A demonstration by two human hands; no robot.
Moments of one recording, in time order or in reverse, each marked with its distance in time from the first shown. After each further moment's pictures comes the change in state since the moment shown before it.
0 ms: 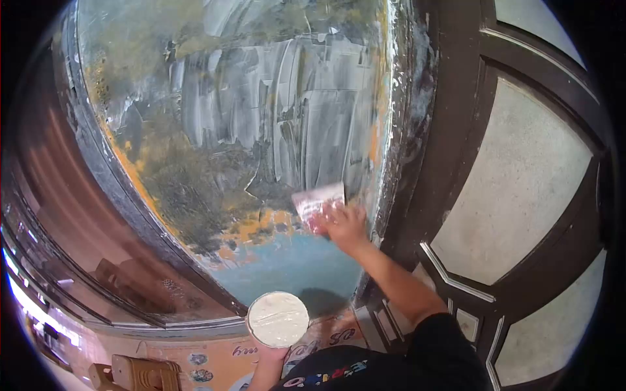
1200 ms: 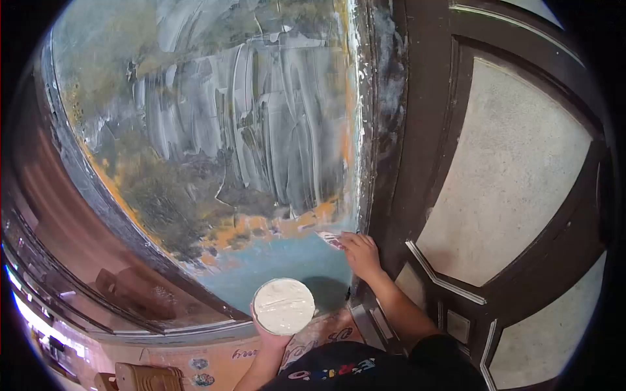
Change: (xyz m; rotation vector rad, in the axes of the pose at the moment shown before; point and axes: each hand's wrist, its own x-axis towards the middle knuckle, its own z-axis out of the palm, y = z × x) left_hand 0.037 -0.043 0.042 0.076 -0.074 -0.173; right_hand -0.099 0.039 -0.049 0.414 -0.235 0.349
